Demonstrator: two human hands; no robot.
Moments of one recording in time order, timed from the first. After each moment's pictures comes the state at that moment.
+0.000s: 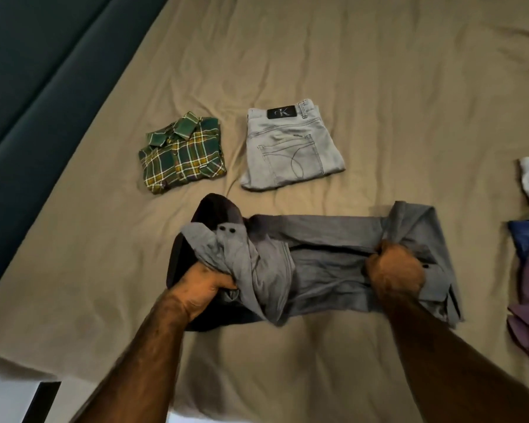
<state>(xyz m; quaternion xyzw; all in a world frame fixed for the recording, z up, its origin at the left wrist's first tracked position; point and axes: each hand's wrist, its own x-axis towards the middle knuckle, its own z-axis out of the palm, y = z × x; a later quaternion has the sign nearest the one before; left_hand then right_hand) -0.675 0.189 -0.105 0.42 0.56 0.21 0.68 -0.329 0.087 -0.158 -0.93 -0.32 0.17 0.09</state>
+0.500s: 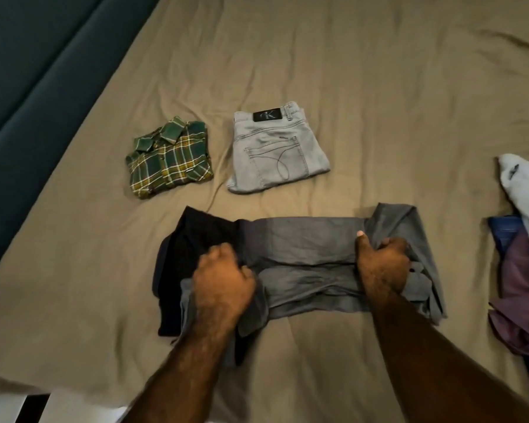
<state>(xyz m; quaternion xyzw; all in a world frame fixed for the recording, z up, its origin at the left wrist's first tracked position) -0.631 0.137 -0.090 0.74 0.66 -0.02 0.12 -0.354 0.076 -0.167 -0.92 -0.11 0.16 0.33</state>
